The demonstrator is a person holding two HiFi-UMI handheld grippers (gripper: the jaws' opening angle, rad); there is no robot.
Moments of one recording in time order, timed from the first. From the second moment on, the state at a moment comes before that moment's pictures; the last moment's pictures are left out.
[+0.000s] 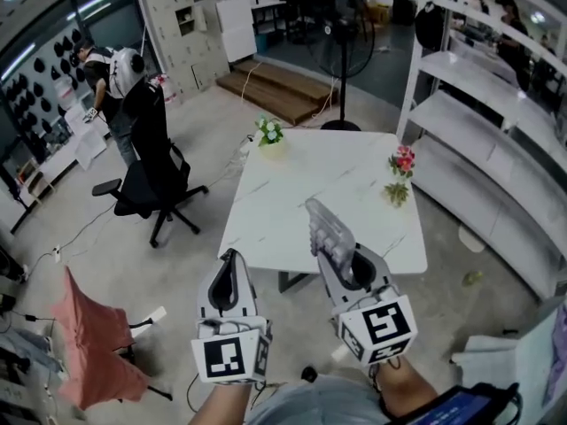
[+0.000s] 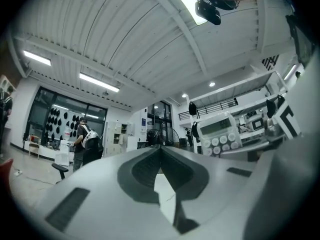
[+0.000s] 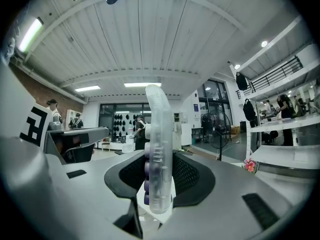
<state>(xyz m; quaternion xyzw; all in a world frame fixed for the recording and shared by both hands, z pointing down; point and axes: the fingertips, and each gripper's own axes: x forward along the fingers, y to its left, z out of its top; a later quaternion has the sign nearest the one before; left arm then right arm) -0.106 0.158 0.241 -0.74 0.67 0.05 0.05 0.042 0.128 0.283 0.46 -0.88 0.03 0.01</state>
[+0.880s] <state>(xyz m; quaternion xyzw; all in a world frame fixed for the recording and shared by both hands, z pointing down) -0.100 -0.014 0.323 -0.75 0.66 -0.03 -0.01 0.049 -0.039 0.343 0.48 -0.87 0.08 0.04</state>
